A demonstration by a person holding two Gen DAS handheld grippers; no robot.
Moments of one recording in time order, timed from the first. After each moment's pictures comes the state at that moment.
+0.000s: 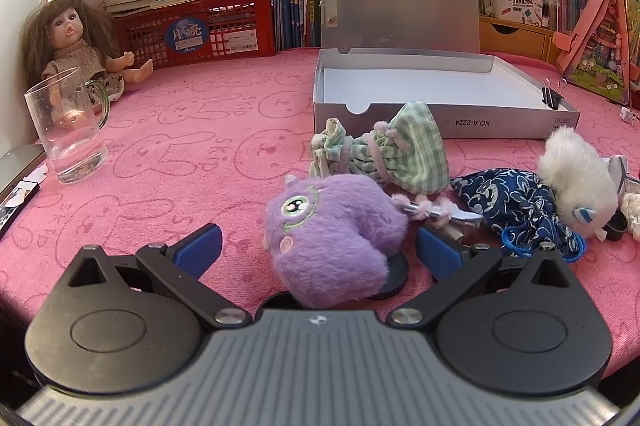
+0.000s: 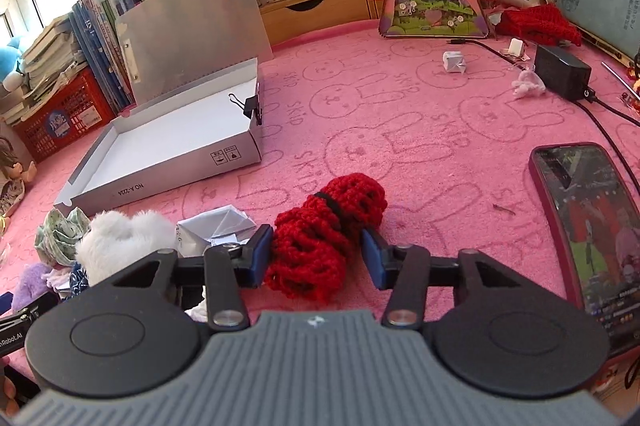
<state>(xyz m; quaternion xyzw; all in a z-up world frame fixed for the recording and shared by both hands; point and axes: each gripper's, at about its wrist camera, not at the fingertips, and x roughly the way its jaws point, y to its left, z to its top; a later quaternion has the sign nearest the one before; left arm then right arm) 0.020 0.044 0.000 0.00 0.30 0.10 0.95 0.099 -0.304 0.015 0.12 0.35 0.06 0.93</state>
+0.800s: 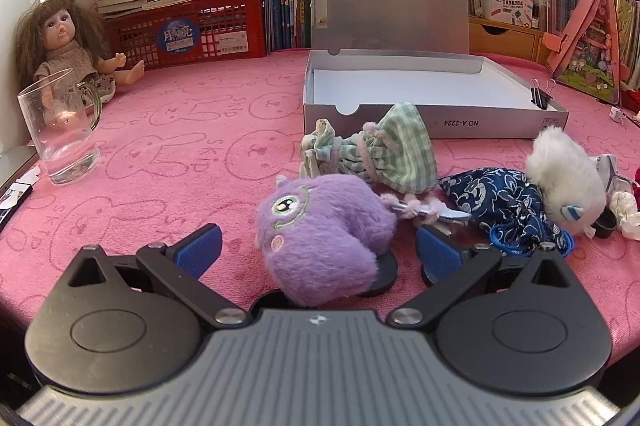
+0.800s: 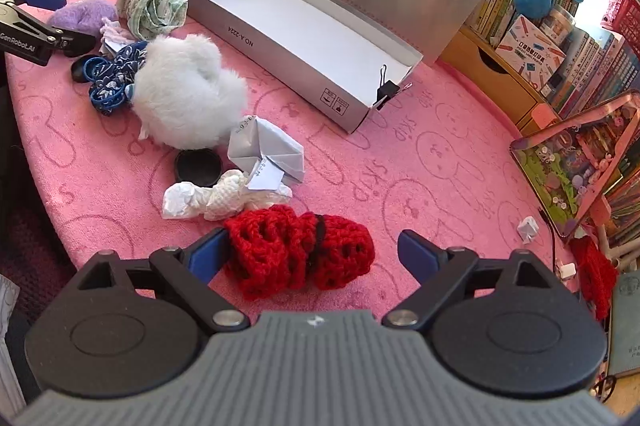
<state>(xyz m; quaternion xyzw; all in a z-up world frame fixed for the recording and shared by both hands) 0.017 0.043 0.002 0.00 0.29 0.08 0.95 0.104 -0.262 0.022 -0.30 0.34 0.26 0.85</state>
